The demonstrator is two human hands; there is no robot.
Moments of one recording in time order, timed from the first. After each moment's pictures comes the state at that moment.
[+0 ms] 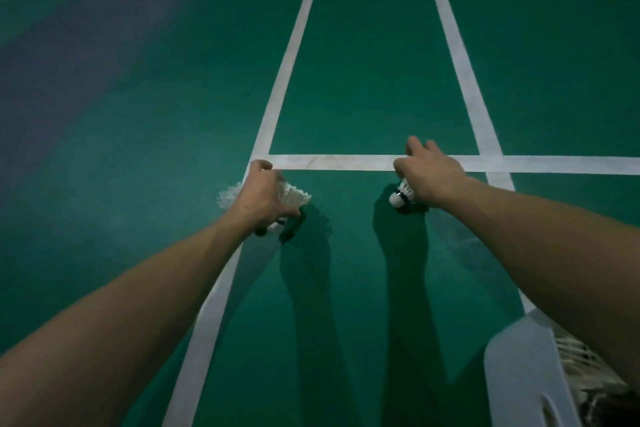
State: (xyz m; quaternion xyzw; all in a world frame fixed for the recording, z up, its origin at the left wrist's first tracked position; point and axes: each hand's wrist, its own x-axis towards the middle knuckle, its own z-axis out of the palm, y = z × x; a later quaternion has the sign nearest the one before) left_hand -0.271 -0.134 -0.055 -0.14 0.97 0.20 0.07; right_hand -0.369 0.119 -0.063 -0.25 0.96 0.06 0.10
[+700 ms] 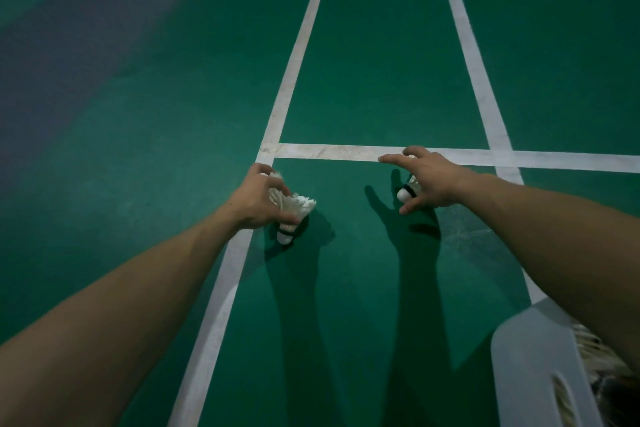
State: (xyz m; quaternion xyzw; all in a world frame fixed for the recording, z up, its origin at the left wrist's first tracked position) left_hand -0.241 -0.167 -0.065 -0.13 0.95 0.26 0.12; right_hand -0.367 0.118 -0.074 -0.29 0.93 -0.06 0.22
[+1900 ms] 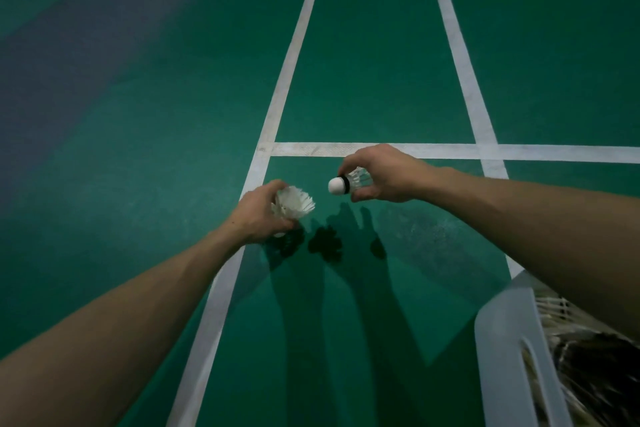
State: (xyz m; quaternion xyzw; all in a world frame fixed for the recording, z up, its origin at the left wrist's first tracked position) left_hand -0.212 -0.141 -0.060 -0.13 0.94 0.30 0.12; right_hand -0.321 0.078 -0.027 -0.39 0.89 -0.17 0.16
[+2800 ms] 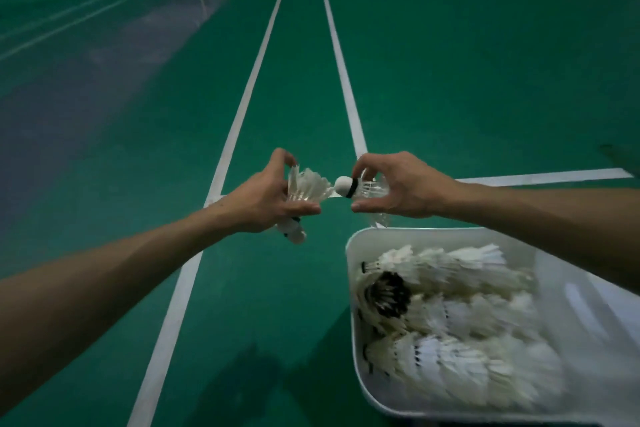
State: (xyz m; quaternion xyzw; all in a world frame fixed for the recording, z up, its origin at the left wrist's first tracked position) left_hand -0.153 0.034 0.150 0.05 0.92 0.38 0.09; right_hand -0.193 0.267 0.158 -0.30 0.93 -0.22 0.06
